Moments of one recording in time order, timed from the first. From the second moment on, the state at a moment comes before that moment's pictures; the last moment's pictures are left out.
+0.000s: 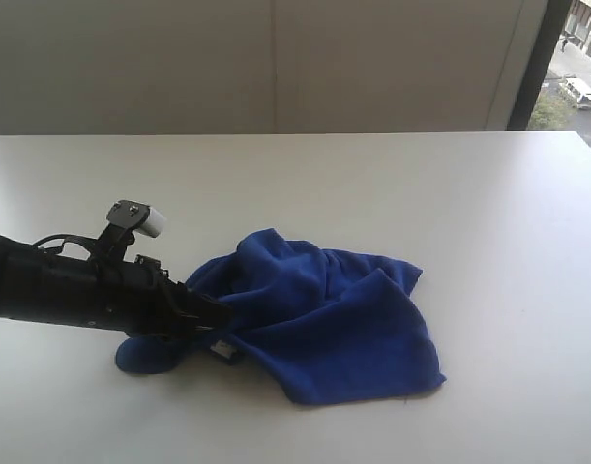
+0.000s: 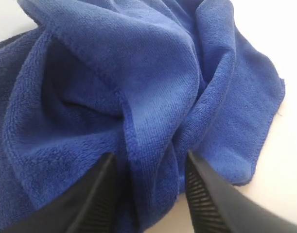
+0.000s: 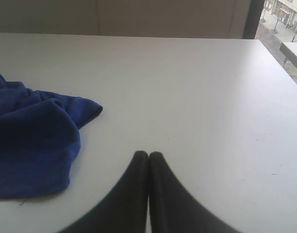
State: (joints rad) left arm -0.32 1.78 -0.71 -1.79 0.70 1.94; right arm -0.05 0.01 0.00 0.00 0.34 0.02
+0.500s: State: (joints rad) left arm -0.32 1.86 -0.71 -1.79 0.82 1.92; right arm -0.05 0.01 0.00 0.00 0.34 0.02
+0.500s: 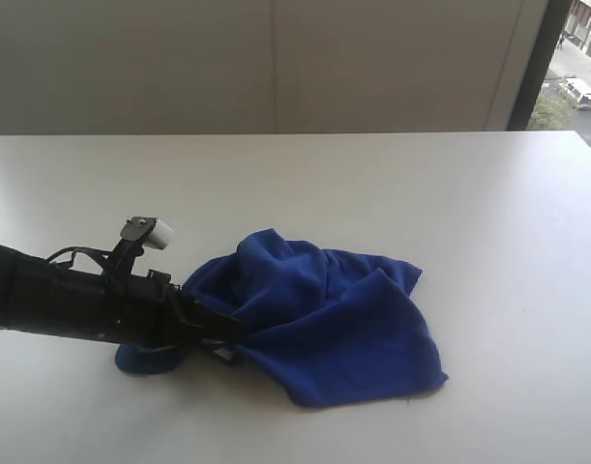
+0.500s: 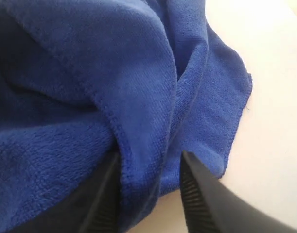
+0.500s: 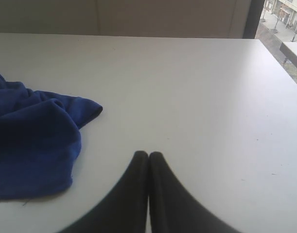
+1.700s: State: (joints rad) left arm -0.32 1.32 -1.10 -1.11 1.06 1.29; right arm -0.05 0.01 0.00 0.00 0.34 0.02
